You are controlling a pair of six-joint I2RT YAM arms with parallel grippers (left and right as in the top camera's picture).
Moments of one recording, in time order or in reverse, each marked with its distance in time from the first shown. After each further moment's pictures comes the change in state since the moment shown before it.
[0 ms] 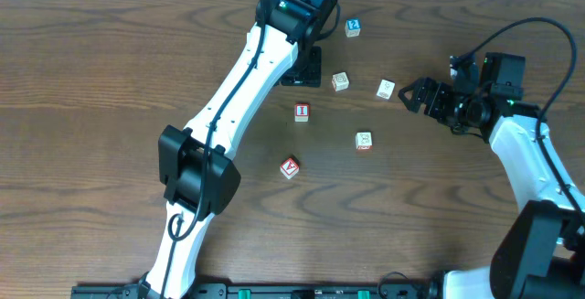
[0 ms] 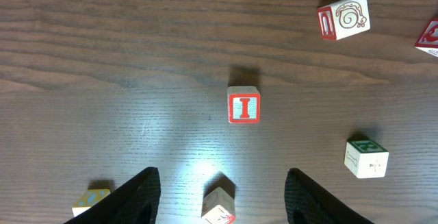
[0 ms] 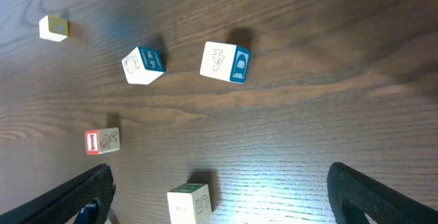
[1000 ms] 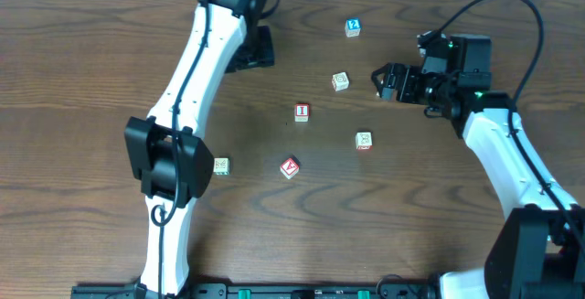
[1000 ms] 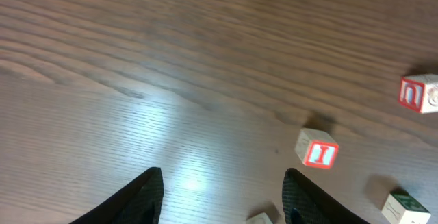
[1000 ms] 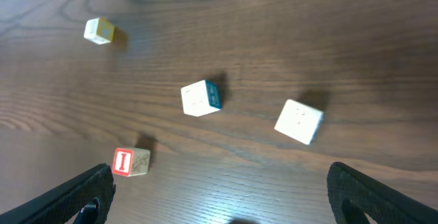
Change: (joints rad) left arm 0.219 0.000 0.000 -0.021 0.008 0.013; right arm 0.190 0.000 0.052 0.137 0.085 -0.010
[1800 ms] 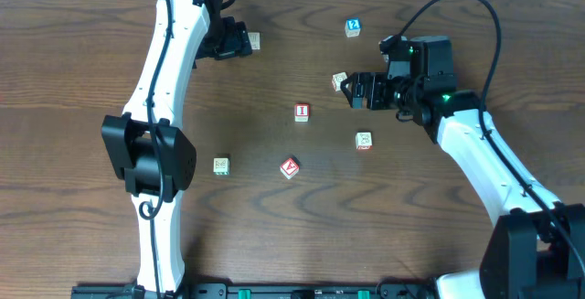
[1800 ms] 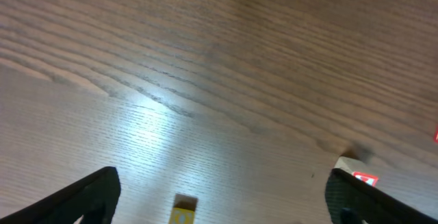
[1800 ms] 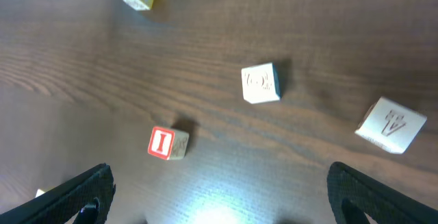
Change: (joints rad) left arm 0.127 0.000 0.000 0.000 0.003 0.043; right arm 0.153 0.000 0.000 0.015 0.036 0.000
